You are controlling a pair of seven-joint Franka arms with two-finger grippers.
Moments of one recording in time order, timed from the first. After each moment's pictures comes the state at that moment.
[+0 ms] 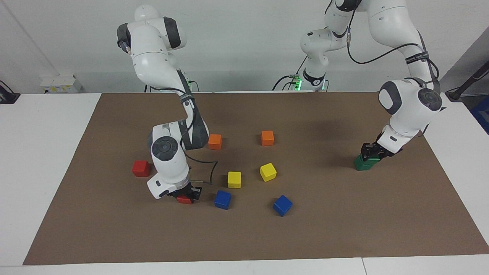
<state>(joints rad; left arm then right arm) 0.17 0.25 -0.11 -1.91 0.00 2.15 0.16 0.21 0.71 0.01 -1.40 -0.06 2.15 0.42</state>
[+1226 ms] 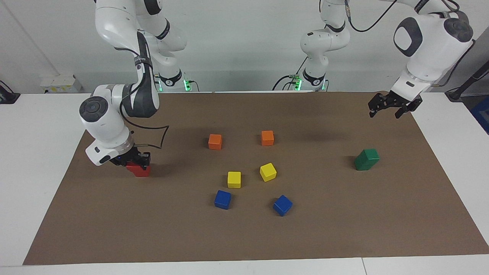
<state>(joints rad) 0.17 -0.10 -0.11 -1.83 0.00 1.67 0.20 -0.03 0.29 0.01 -1.82 -0.06 2.08 0.04</state>
